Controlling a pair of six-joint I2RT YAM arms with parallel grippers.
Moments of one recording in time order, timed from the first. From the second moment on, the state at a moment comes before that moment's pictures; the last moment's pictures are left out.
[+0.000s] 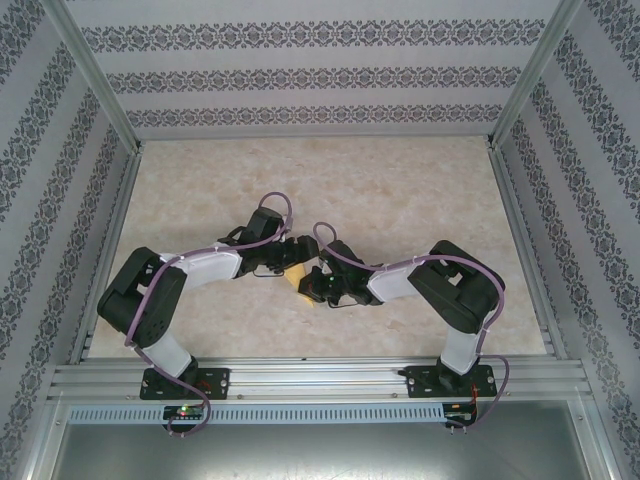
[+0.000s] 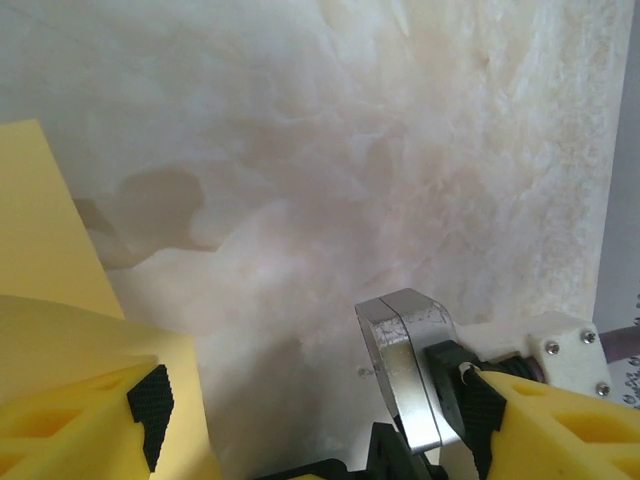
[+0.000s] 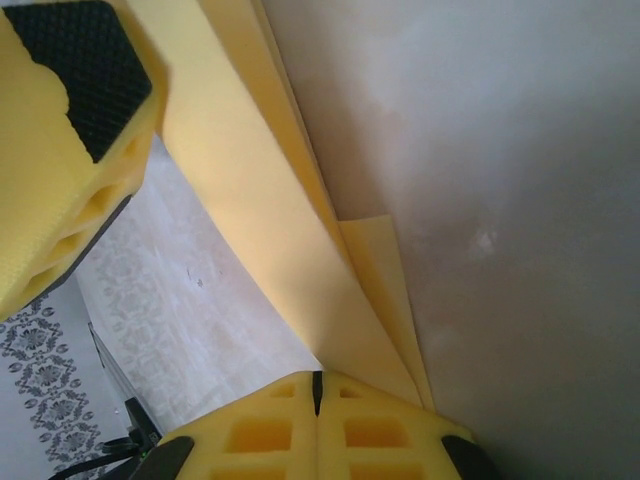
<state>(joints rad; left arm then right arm) -0.51 1.65 0.83 -0.01 0.40 -0.86 0.81 1.82 0.71 0.32 -0.43 1.20</state>
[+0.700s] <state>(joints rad) -0.44 1.67 0.74 0.07 0.37 -0.91 0.82 1.82 0.71 0.32 -0.42 1.16</state>
